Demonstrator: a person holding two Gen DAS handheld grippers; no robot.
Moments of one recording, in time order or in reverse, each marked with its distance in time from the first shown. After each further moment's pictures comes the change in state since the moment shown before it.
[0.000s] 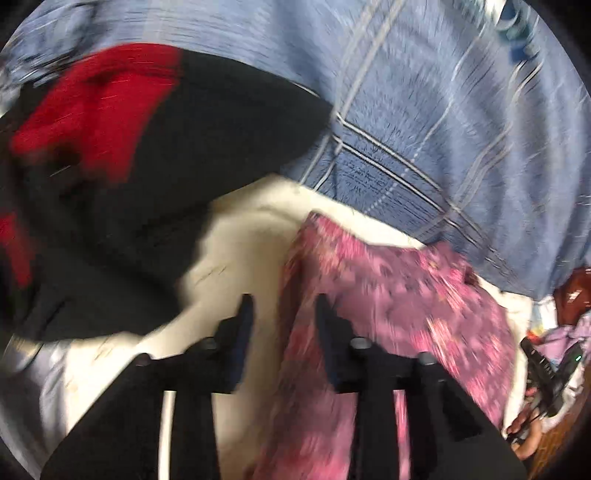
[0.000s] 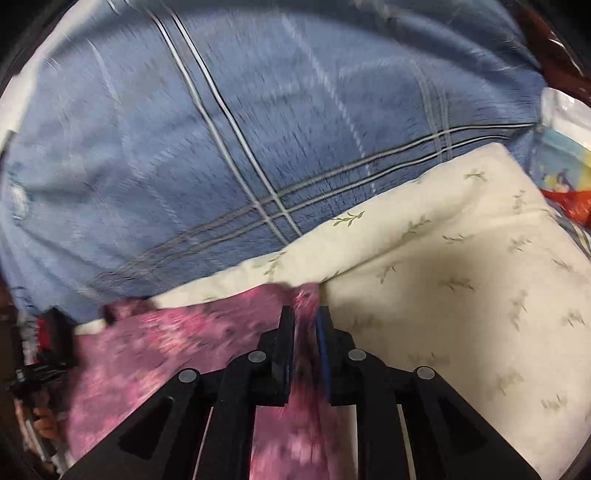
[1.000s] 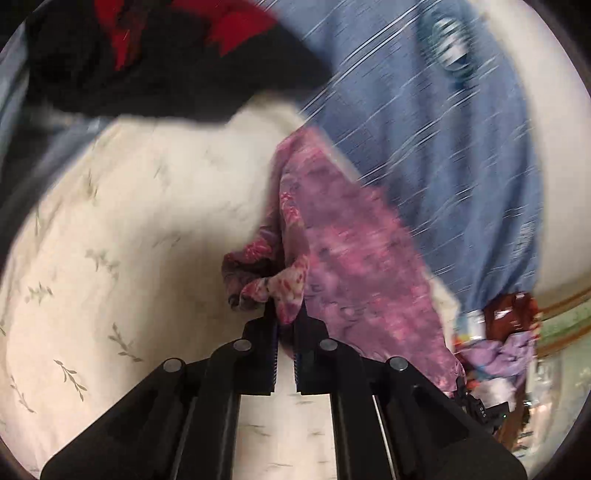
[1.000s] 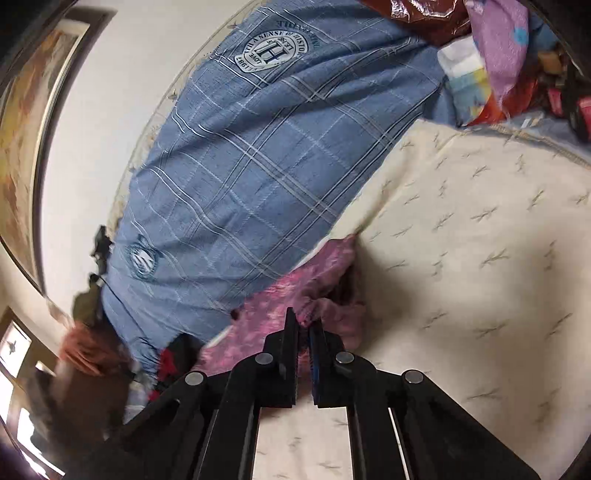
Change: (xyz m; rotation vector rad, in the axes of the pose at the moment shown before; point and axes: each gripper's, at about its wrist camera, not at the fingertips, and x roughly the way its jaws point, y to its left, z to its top) left arm -0.035 0.011 -0.146 -0.274 0.007 -0.198; right arm -0.114 -0.048 -0.104 0.279 -0.153 0.268
